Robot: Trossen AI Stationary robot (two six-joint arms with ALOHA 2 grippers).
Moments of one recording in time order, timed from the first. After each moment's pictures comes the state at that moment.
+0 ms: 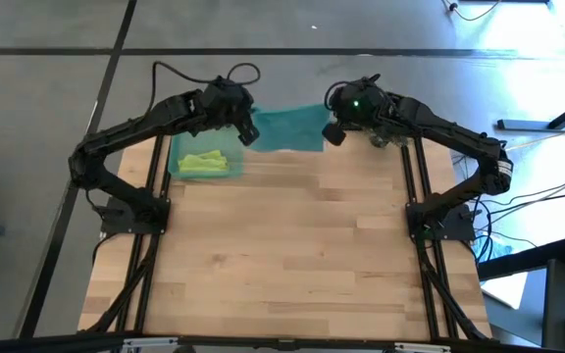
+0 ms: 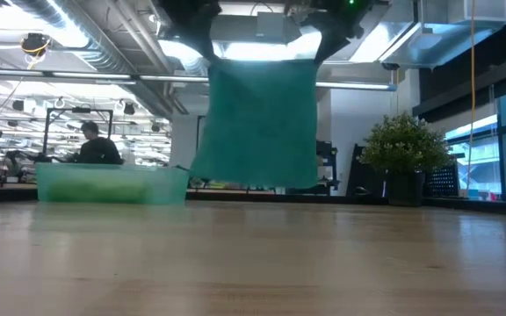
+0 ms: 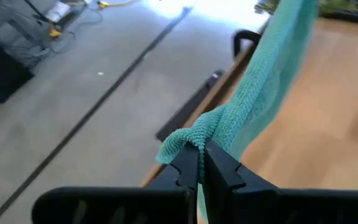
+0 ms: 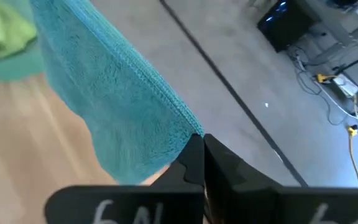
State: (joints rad) left arm 0.46 1.42 1.51 -0.75 -0.34 0.05; right arm -0.42 1.47 1.56 -0.78 0.46 -0.14
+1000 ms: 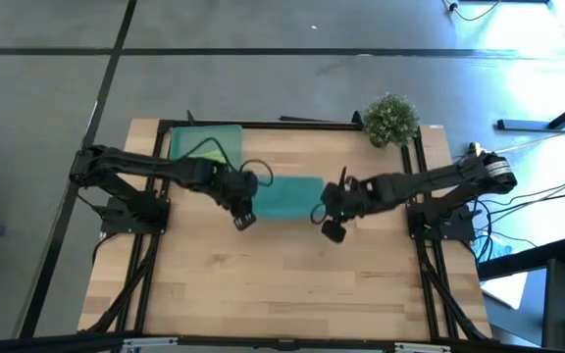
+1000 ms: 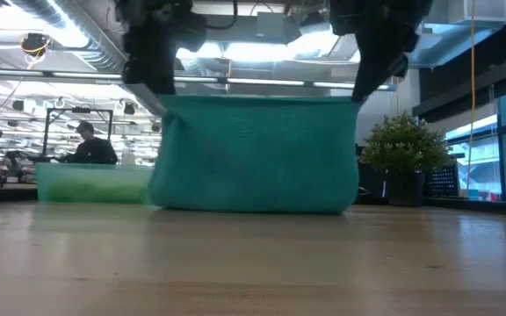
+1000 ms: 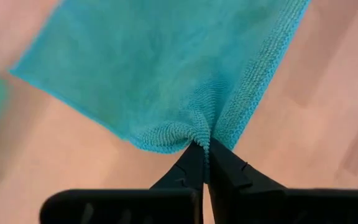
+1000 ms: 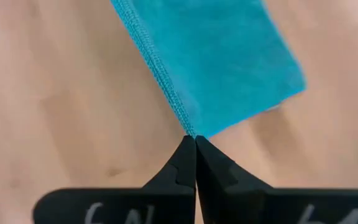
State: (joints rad) left arm 0.00 1.44 1.16 -0.91 -0.01 -0.59; right arm 0.16 1.46 1.18 -0.88 0.22 0.59
